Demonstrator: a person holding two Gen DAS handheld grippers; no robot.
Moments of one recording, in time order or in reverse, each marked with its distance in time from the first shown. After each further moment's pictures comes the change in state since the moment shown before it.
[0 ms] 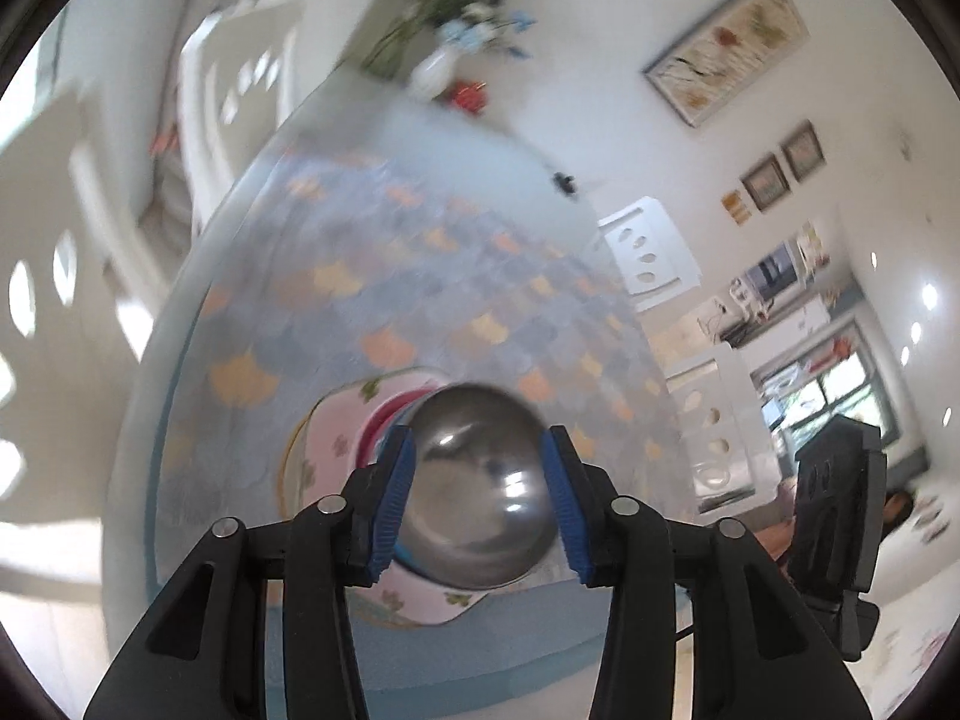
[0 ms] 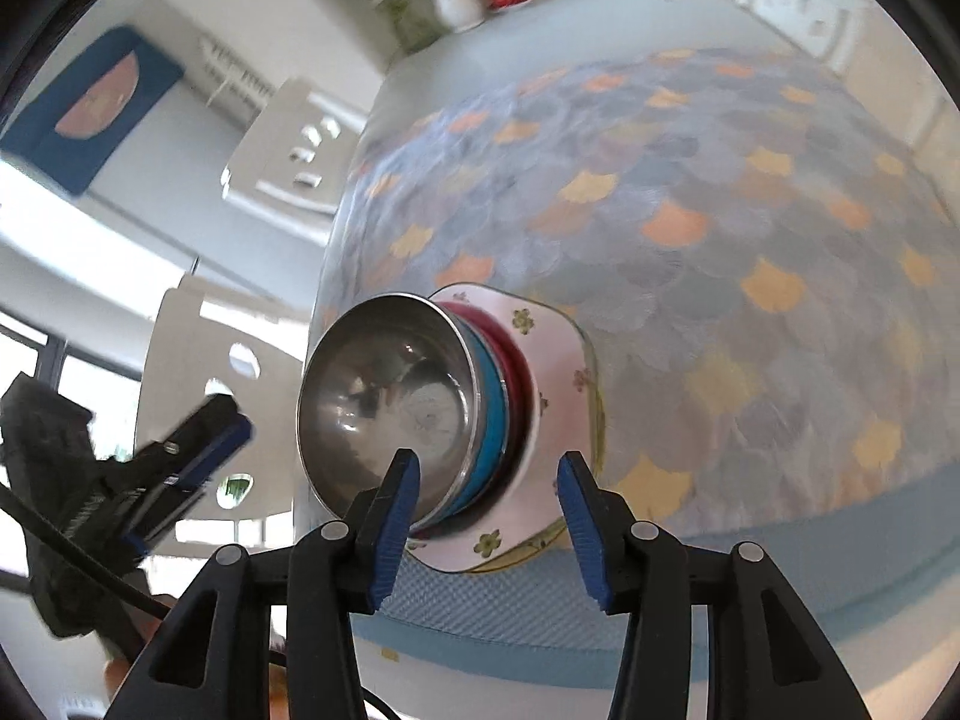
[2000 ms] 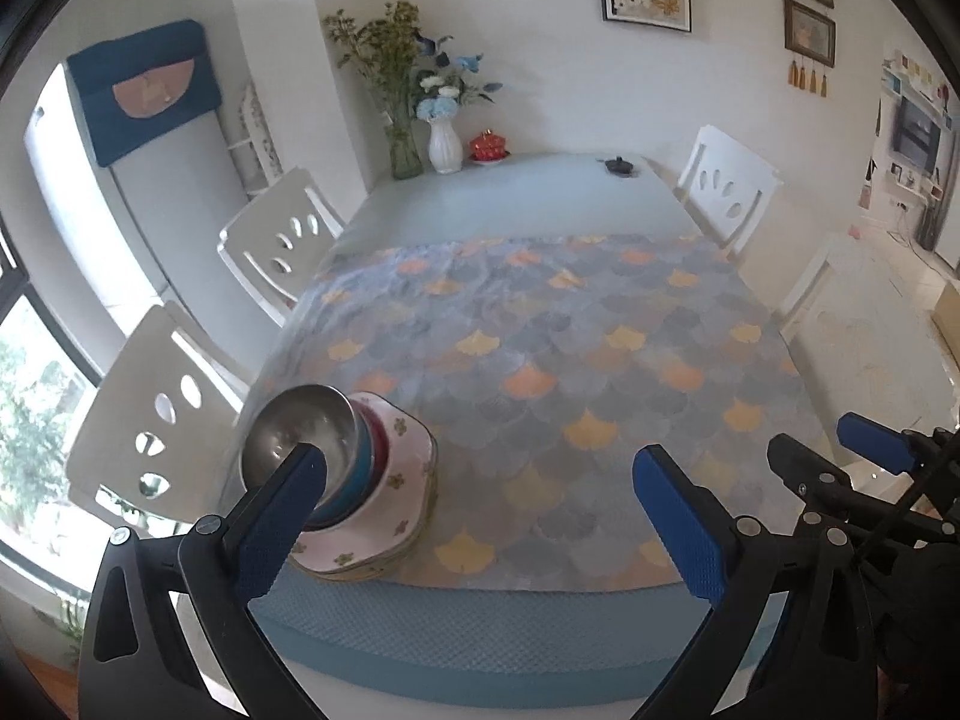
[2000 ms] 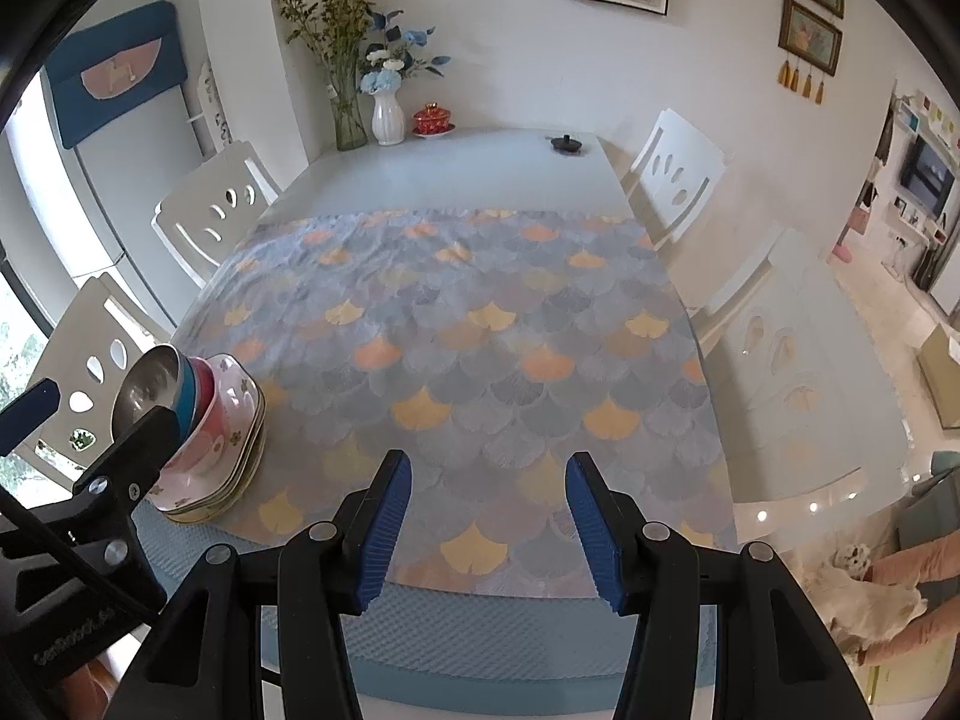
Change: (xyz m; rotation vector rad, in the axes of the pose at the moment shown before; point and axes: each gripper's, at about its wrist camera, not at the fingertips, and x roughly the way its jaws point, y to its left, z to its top) left arm 0.070 -0.286 -0.095 0.307 -0.116 0.651; right arm -0.135 -0.179 0.023 -0.289 -0.218 -0.264
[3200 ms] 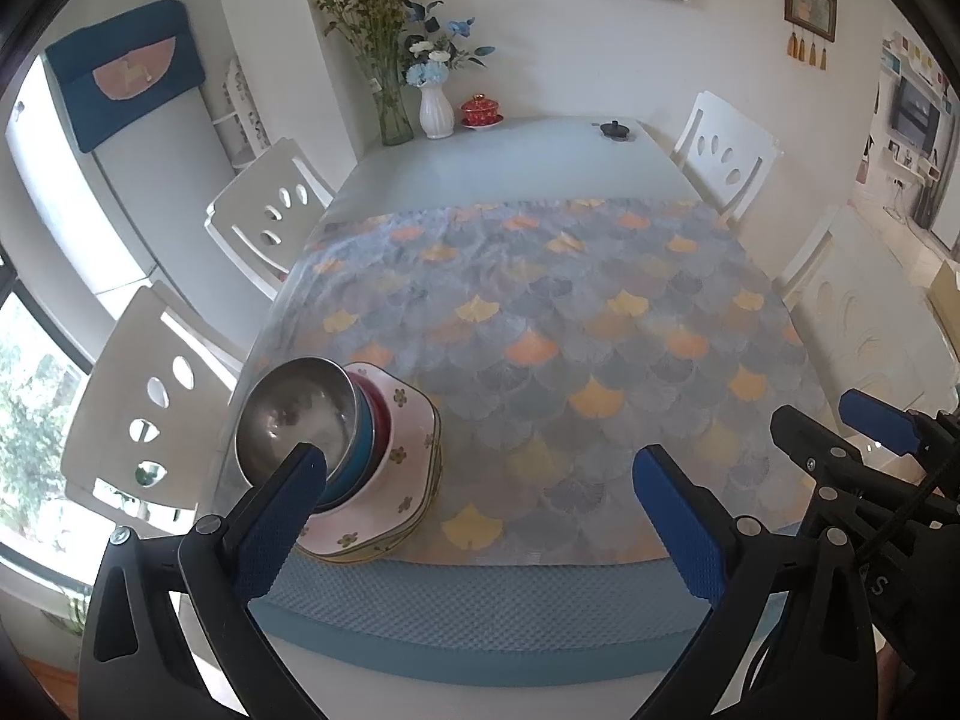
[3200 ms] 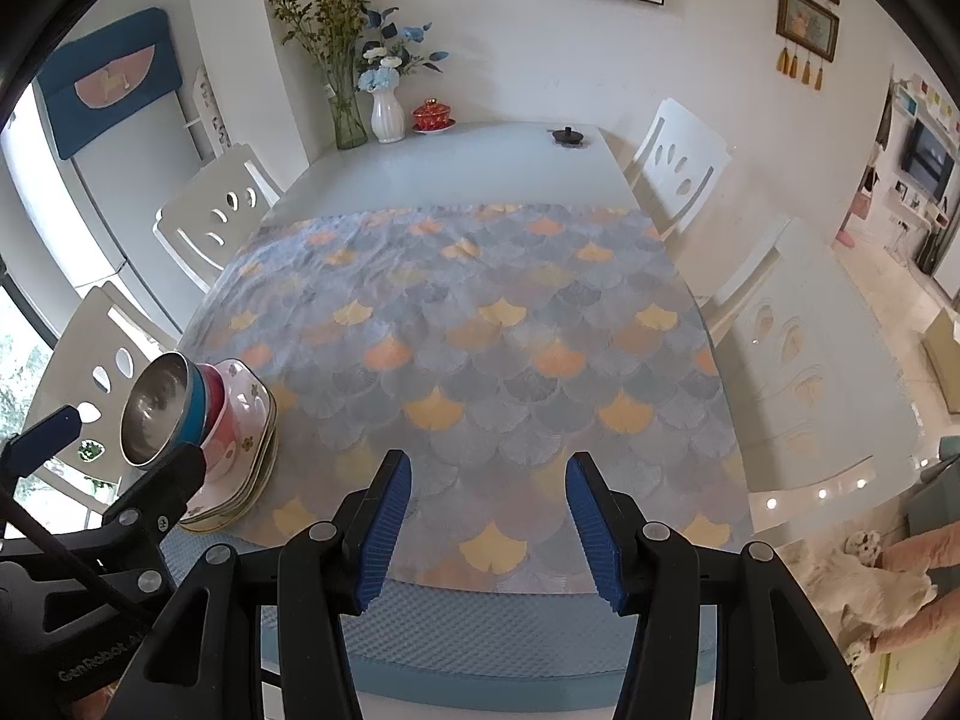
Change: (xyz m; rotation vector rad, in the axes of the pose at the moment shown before) left arm 0.012 0.007 -0.002 0.023 0.073 -0.011; right arm 0.004 0.007 0.003 0.031 0.022 0.024
